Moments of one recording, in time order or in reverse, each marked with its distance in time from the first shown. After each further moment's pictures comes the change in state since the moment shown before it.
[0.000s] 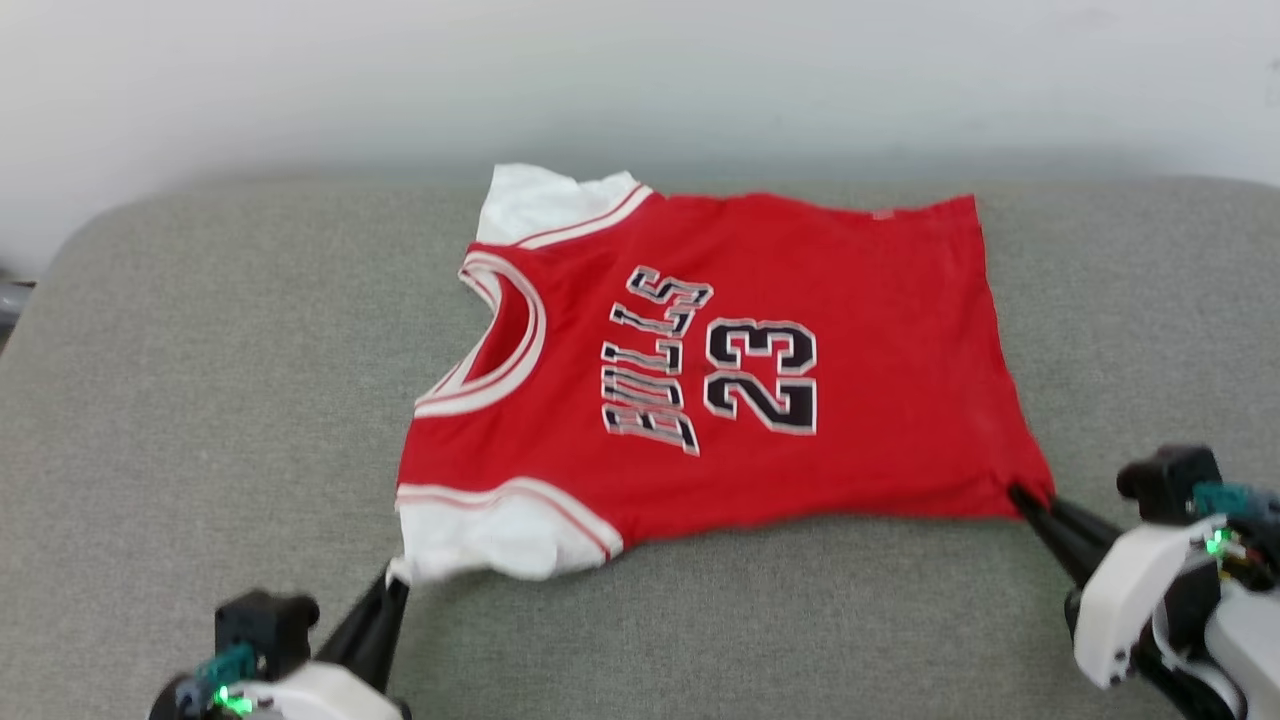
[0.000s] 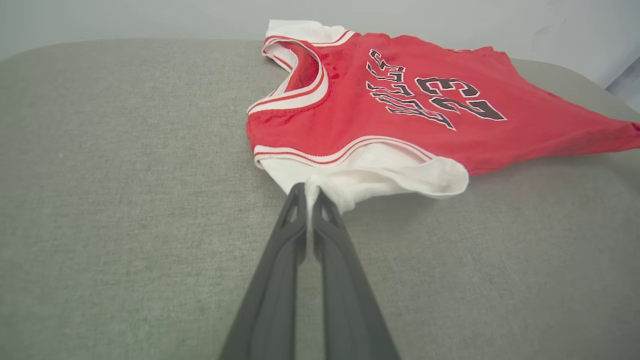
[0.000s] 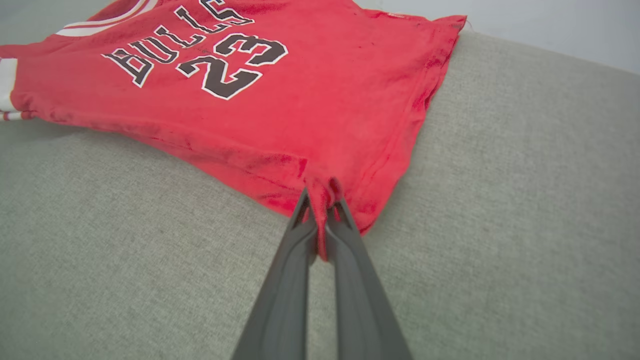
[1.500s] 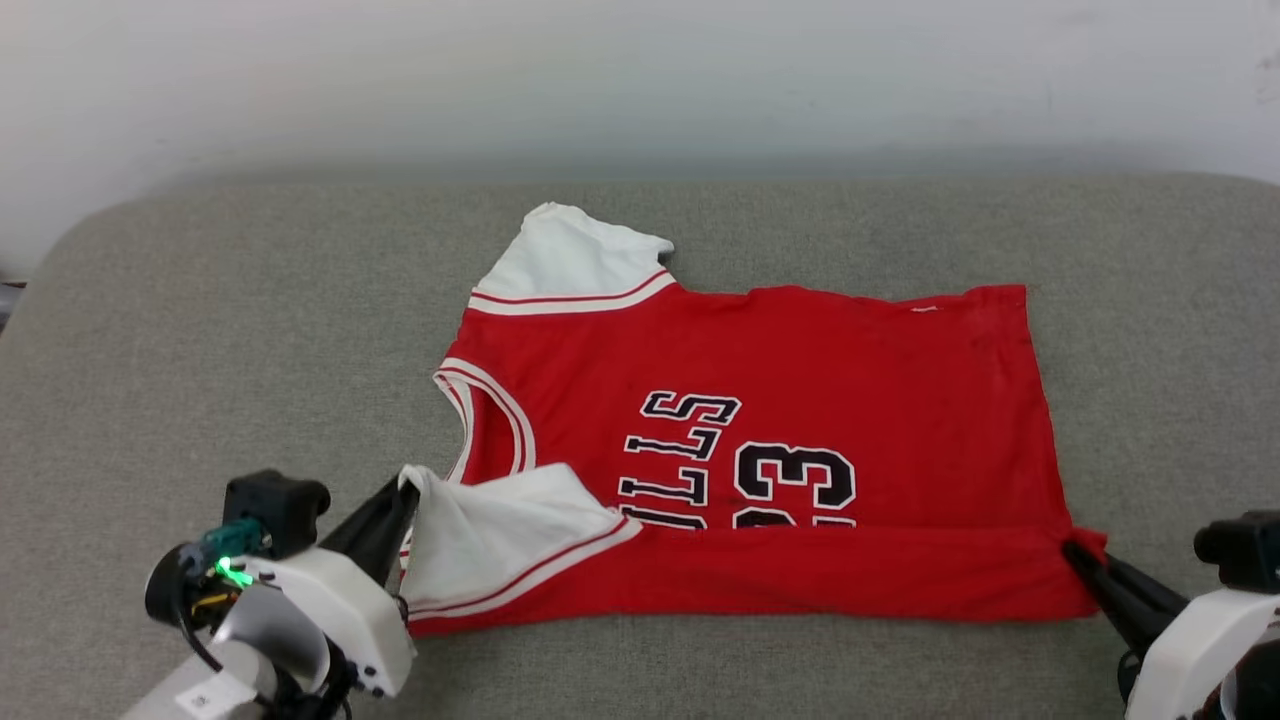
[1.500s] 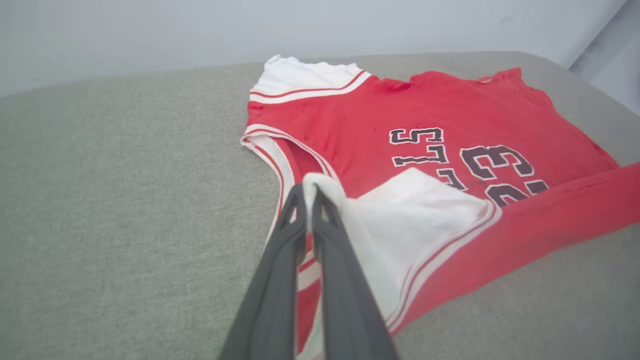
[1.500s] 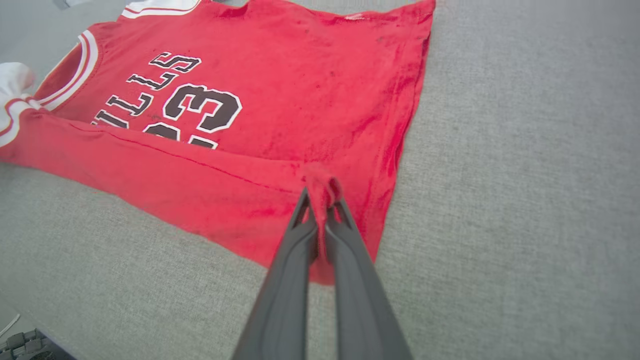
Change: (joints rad) left arm -0.153 0.026 -0.034 0.059 -0.011 -0.125 0.109; right arm 0.466 0.050 -0.545 -0.418 -0.147 0.000 0.287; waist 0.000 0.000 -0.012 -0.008
